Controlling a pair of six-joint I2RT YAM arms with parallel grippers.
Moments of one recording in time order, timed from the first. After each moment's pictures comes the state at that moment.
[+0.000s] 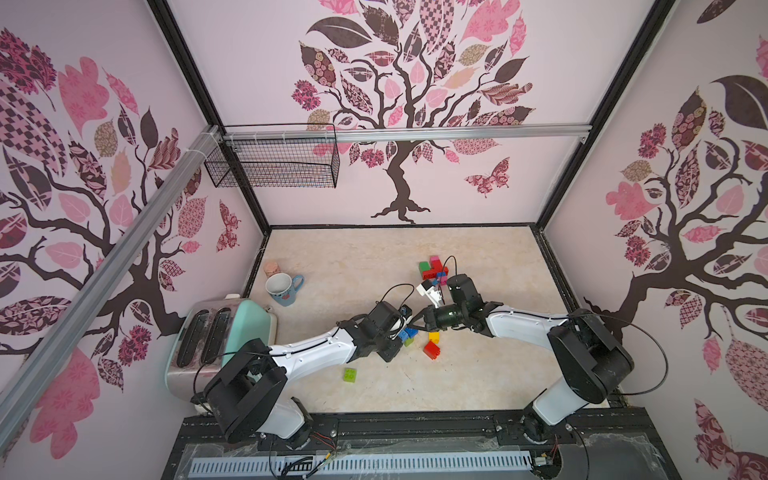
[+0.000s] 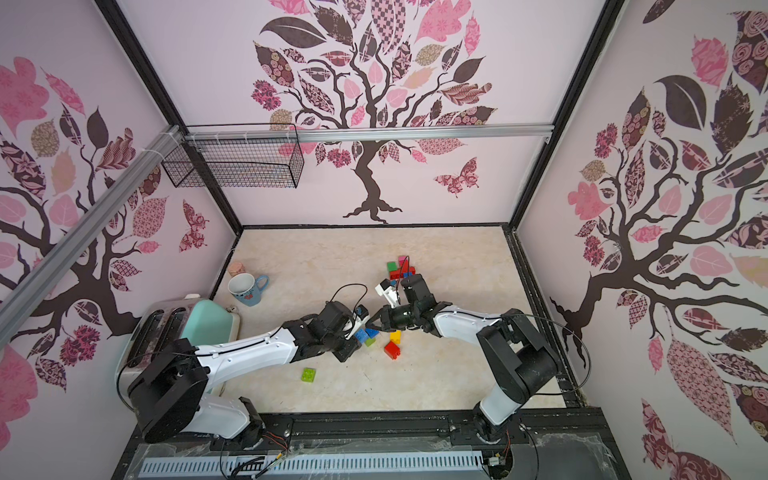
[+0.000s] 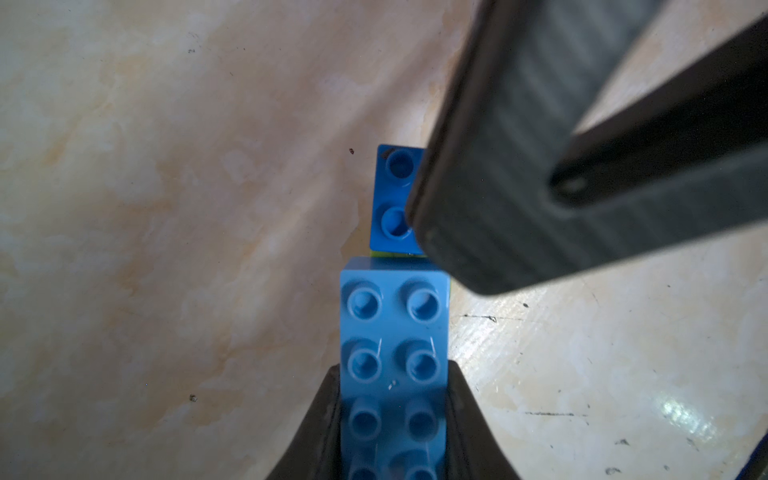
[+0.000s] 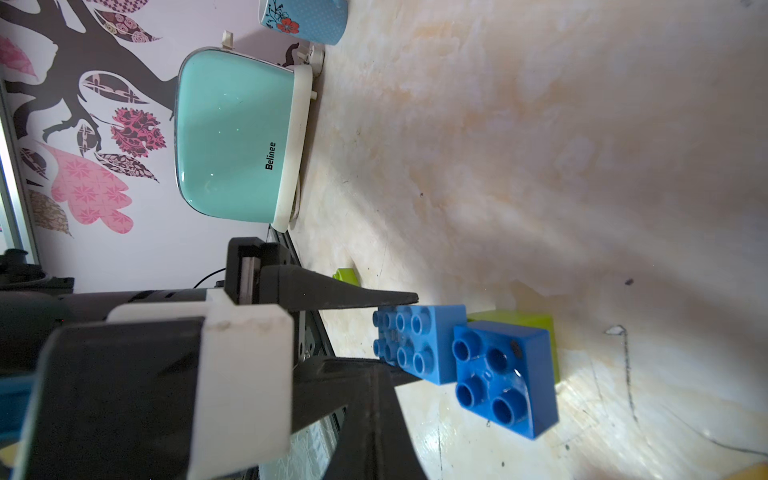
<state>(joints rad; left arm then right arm) -0.83 1.45 0.76 -0.32 0.03 -0.02 0.57 1.62 0.78 0.14 -0.84 0.63</state>
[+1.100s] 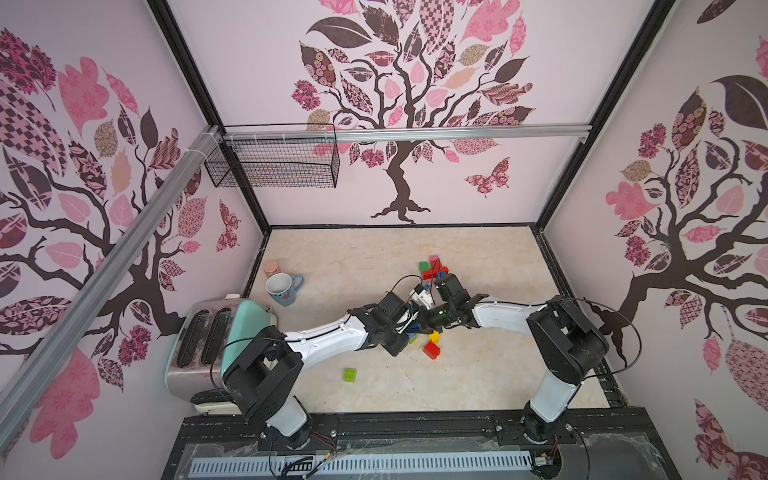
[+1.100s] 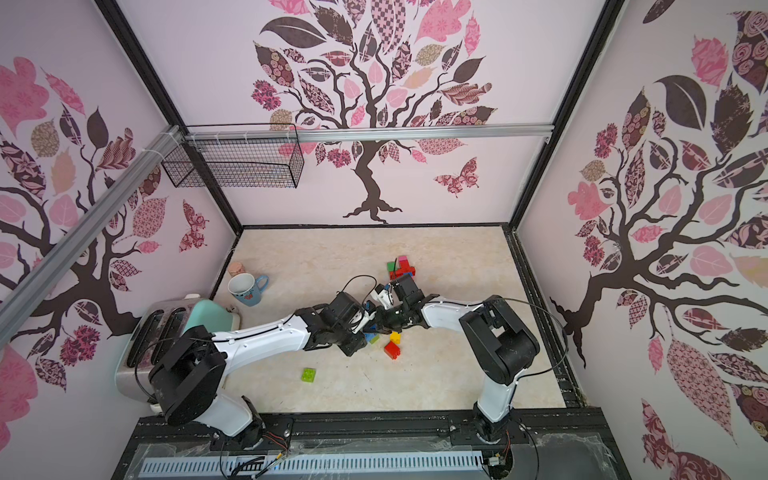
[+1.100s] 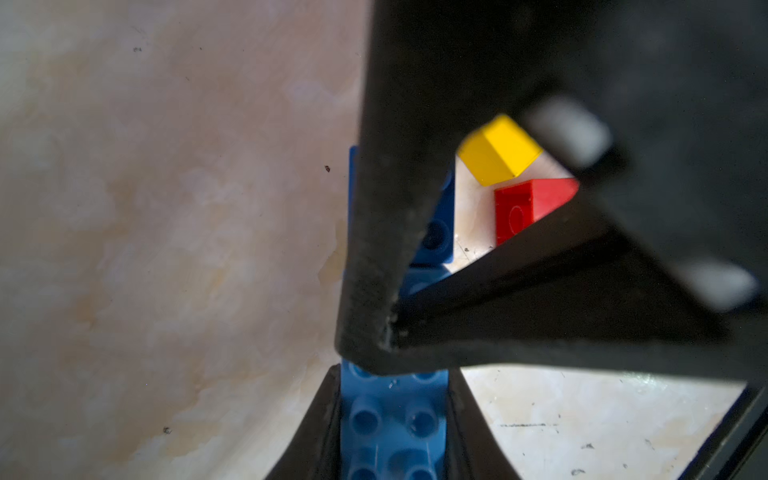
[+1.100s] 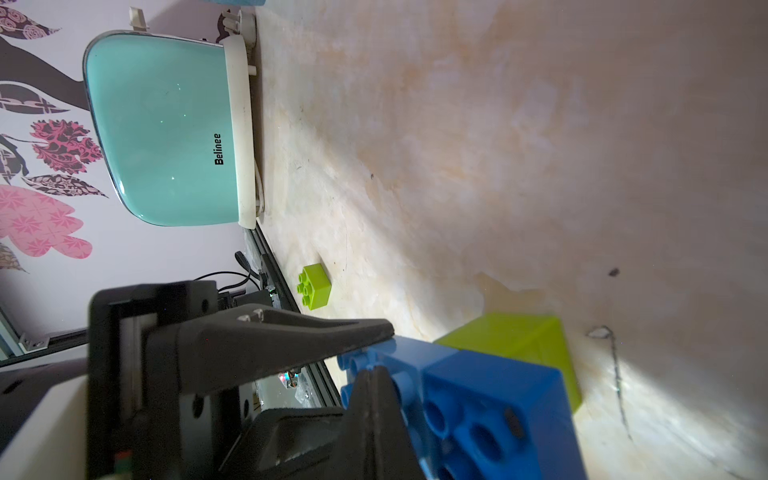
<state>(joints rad) -0.82 1.57 0.91 -0.46 0.08 -0.02 0.58 1.76 0.91 -0.07 -0.79 0.62</state>
